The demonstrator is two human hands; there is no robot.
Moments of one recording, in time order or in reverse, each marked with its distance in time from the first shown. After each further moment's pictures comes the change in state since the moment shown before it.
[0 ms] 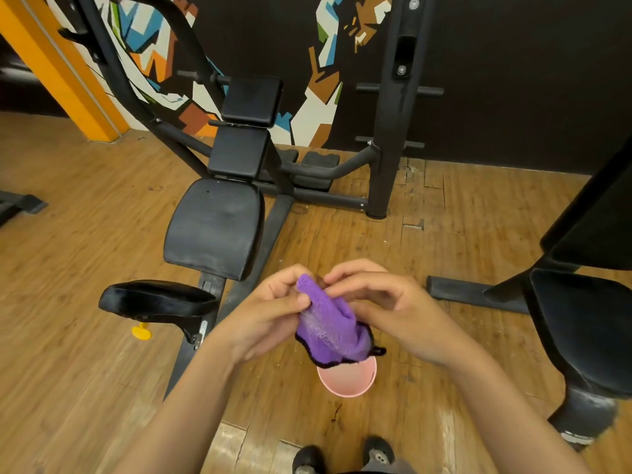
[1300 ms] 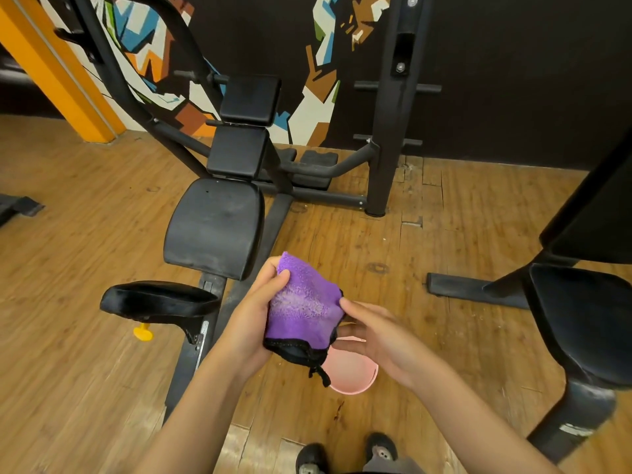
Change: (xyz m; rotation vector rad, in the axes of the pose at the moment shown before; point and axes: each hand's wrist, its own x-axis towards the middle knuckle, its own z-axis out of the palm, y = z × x) left_hand -0.014 -0.010 -0.002 0.014 0.489 -0.005; right_hand -0.003 0.053 0.038 0.644 0.254 0.599
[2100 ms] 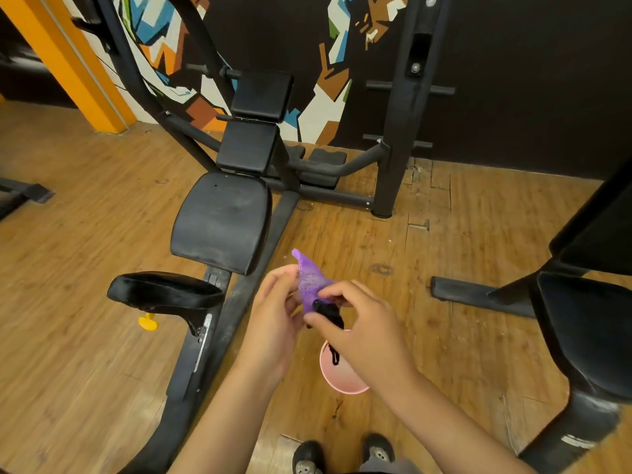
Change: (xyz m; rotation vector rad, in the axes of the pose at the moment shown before) left_hand -0.006 -0.013 0.019 -0.046 0.304 0.068; right_hand -0.004 0.005 0.039 -0.902 0.290 -0.727
